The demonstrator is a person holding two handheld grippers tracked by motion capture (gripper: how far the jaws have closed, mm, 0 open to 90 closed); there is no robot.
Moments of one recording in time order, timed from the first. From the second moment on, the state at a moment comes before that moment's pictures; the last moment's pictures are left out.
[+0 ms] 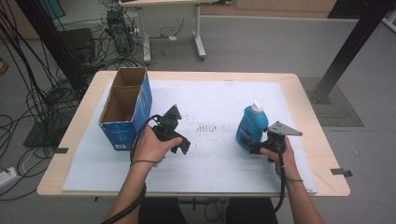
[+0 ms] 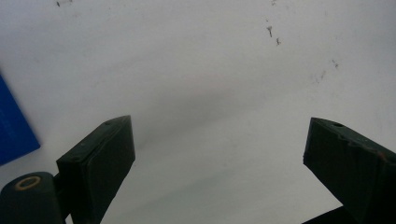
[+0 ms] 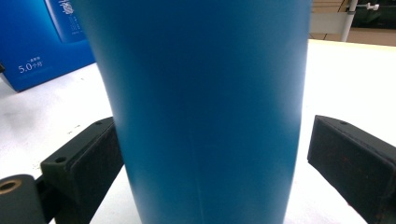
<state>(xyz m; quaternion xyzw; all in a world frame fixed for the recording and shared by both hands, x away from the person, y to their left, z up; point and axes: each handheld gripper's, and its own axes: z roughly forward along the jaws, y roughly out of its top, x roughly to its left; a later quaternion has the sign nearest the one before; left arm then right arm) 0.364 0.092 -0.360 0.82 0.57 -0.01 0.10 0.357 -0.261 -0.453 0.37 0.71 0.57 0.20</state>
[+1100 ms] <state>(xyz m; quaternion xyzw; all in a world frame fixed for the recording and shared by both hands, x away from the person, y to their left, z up) 0.363 0.089 -0.359 0.82 0.57 0.00 0.10 0.356 -0.263 -0.451 0.37 0.70 0.57 0.21</state>
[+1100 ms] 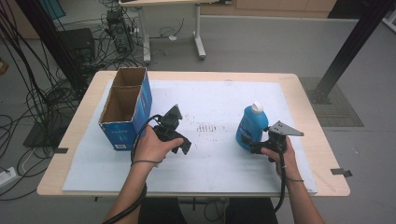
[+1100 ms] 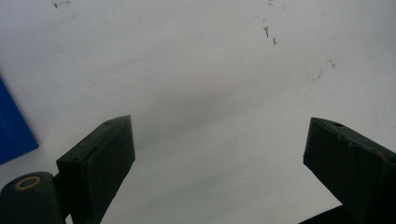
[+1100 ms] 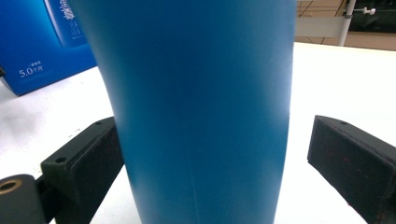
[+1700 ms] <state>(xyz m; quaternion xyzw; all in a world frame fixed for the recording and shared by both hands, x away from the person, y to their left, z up) 0.362 0.089 -0.359 0.82 0.57 -0.01 0.10 0.356 -0.263 -0.451 0.37 0.70 0.57 0.21</state>
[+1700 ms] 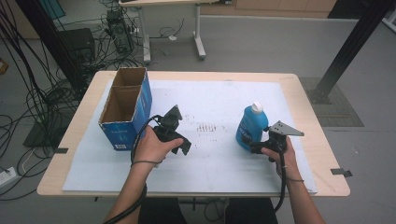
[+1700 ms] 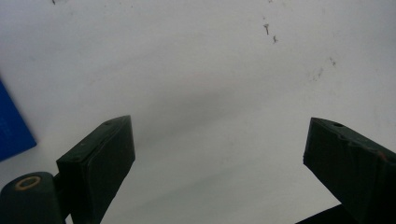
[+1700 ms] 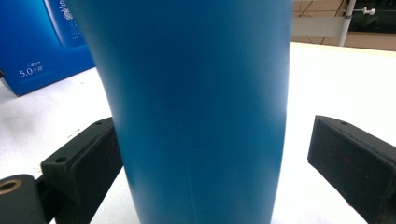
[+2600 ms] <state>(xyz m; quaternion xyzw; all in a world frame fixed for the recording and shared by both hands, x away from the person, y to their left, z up) 0.363 0.088 -0.356 0.82 0.57 -0.01 0.08 0.356 -0.264 -0.451 0.37 0.70 0.57 0.21</state>
